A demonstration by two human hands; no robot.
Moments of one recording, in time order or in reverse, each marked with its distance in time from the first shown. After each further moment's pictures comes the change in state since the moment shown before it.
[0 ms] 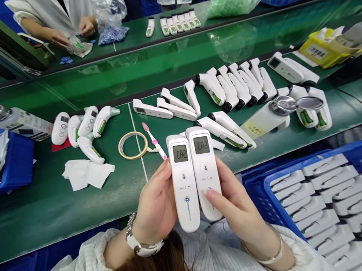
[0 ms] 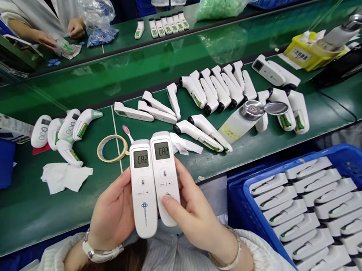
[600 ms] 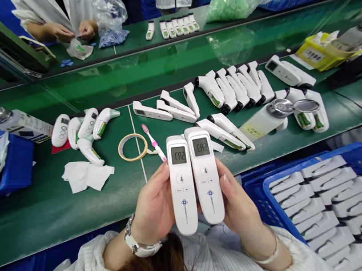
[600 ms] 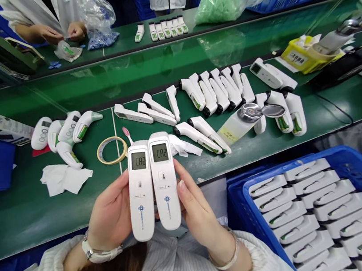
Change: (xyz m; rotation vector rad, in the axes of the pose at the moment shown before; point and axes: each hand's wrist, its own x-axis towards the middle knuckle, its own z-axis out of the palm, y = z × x) left_hand -0.001 0.003 -0.002 0.017 0.024 -0.064; right_hand 0.003 0.010 -0.002 0.332 0.068 0.225
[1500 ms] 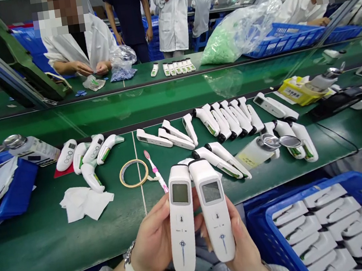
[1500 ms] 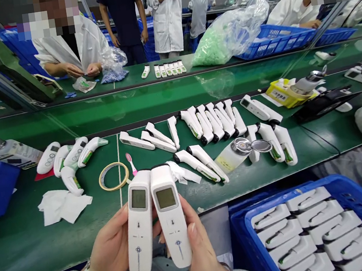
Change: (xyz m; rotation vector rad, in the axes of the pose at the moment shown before) left_hand 0.009 -0.008 -0.018 -0.137 -0.326 0.064; right_hand 0.003 0.019 -0.011 0.157 -0.161 -0.254
